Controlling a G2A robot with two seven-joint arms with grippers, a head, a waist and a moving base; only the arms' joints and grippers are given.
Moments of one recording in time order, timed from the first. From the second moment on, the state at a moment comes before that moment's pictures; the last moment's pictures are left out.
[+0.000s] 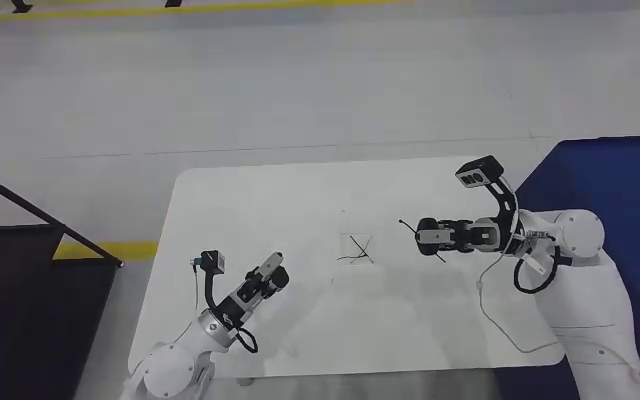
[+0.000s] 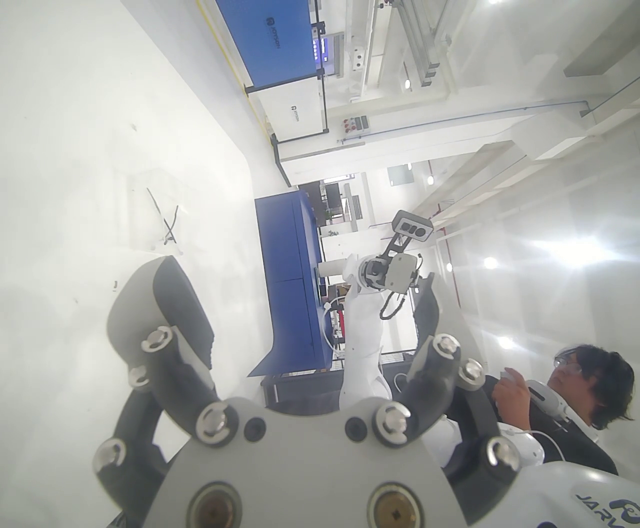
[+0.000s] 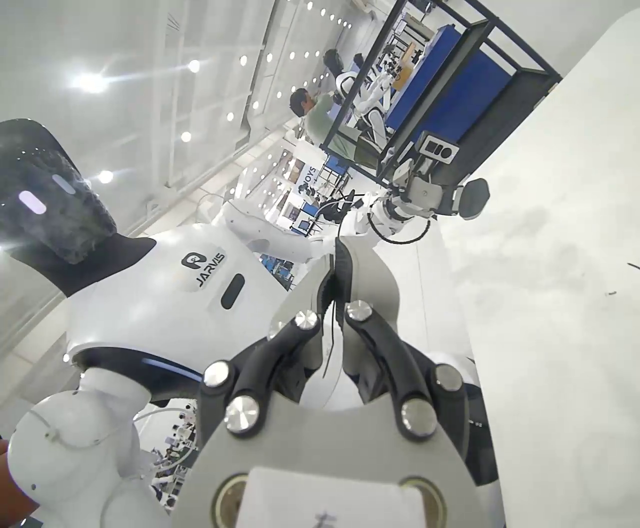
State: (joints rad) left arm 1.62 -1.14 -1.31 -1.90 -0.20 -0.20 -0.39; right arm -1.06 -1.01 1.48 -1.53 0.69 -0.28 1.54
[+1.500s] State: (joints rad) left arm 1.62 -1.14 -1.31 -1.90 -0.20 -0.20 -0.39; right arm -1.03 -0.99 1.52 -1.46 0.75 -0.26 1.54
